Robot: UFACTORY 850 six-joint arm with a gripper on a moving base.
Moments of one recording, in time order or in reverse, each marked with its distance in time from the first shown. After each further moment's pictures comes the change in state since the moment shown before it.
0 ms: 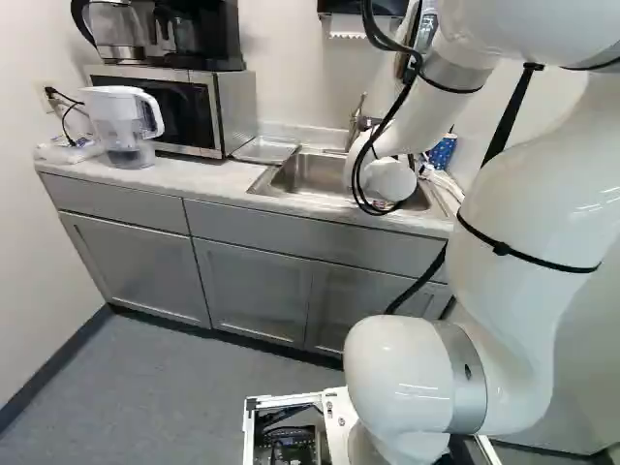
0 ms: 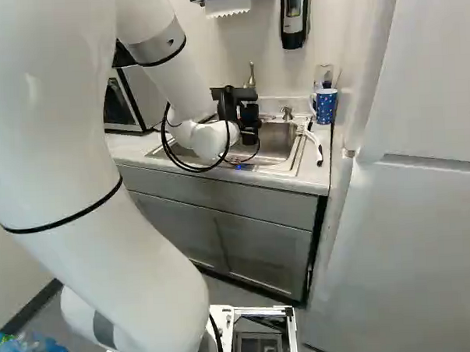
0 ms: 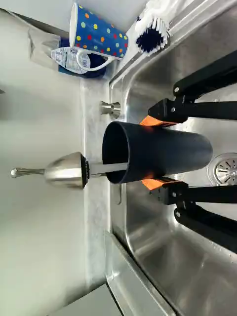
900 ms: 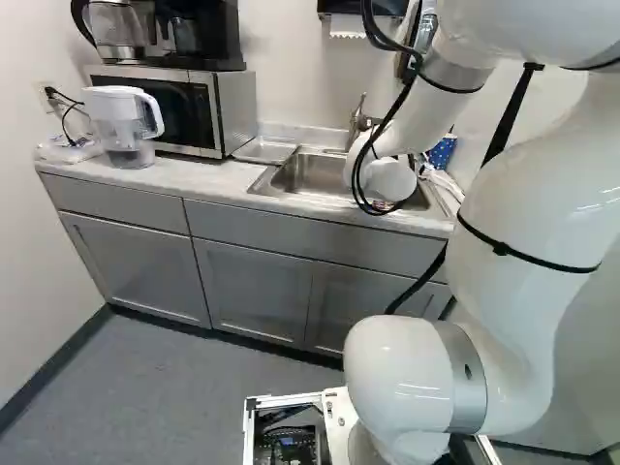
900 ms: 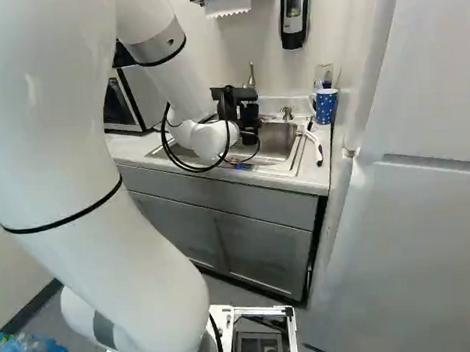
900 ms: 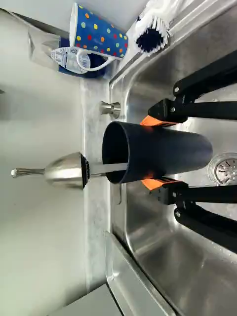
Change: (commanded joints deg) arm 0.0 0.0 0.0 0.0 0.0 0.0
